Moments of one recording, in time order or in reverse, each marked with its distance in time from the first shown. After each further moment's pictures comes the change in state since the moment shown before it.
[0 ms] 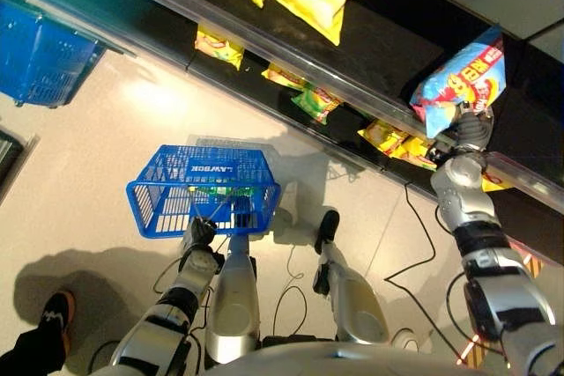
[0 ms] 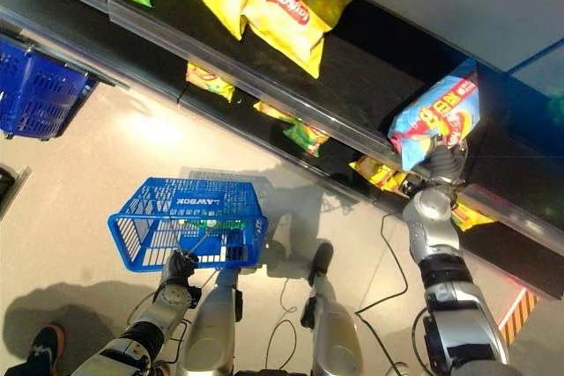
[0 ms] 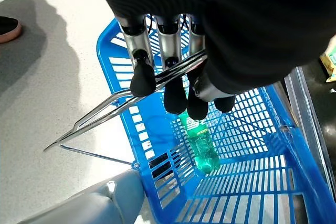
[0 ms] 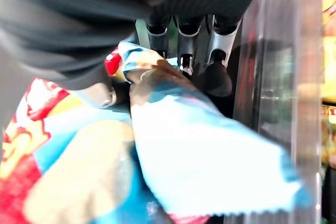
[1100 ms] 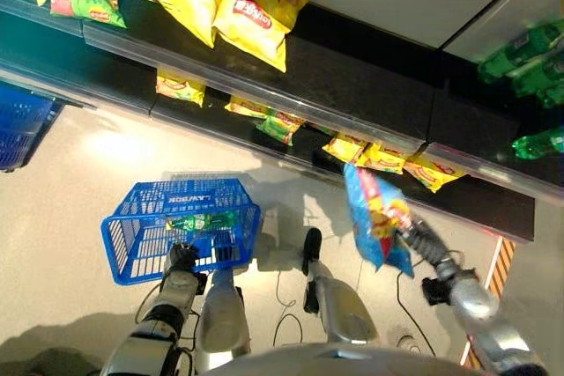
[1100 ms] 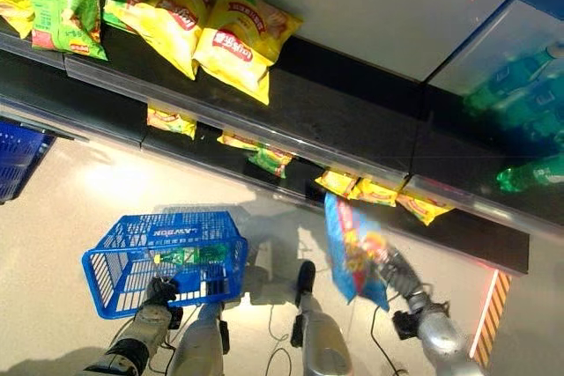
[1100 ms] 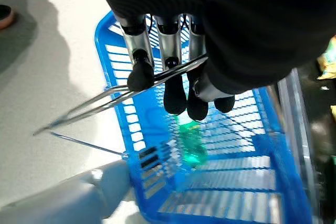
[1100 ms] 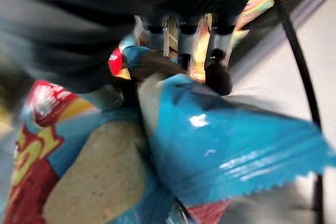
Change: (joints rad) left arm 0.066 0.024 0.107 -0.026 -0.050 0.000 -0.070; right arm 0.542 -0.064 0.356 -0.086 -0.633 0.145 0.468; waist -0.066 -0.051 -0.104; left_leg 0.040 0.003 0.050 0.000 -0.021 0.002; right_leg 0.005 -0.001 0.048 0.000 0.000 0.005
